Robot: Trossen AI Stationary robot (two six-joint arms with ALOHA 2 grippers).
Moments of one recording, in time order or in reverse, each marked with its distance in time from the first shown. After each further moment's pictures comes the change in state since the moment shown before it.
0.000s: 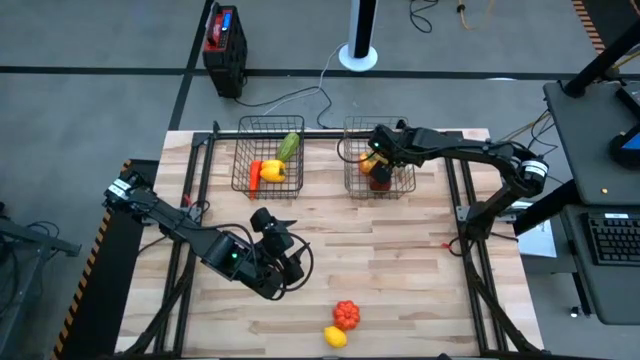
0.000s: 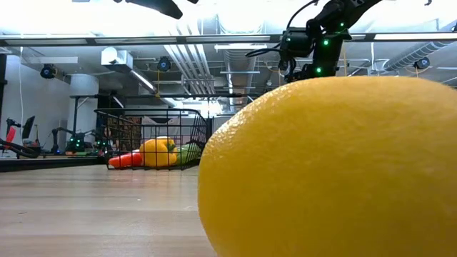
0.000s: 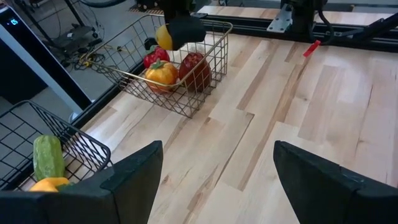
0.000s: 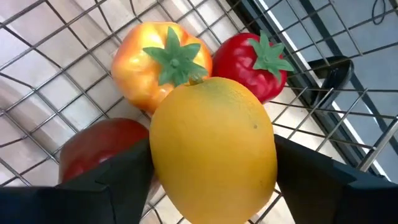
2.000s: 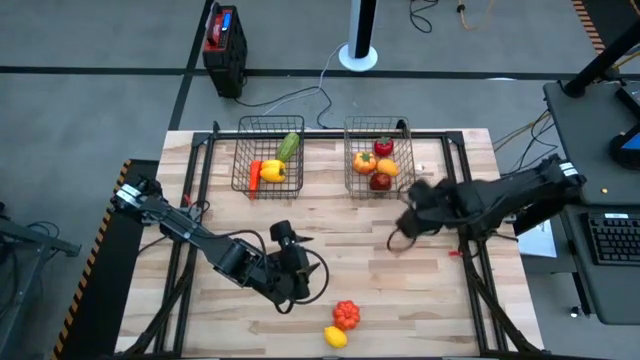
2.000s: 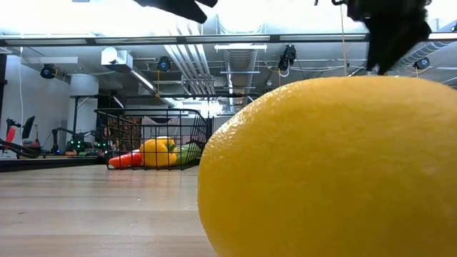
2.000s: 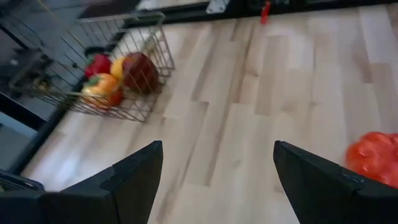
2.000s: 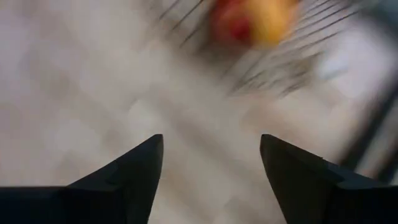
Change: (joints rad) left arm 0.002 0.087 0.000 0.191 0.169 0.284; right arm 0.770 -0.332 -0.023 -0.498 0.116 0.953
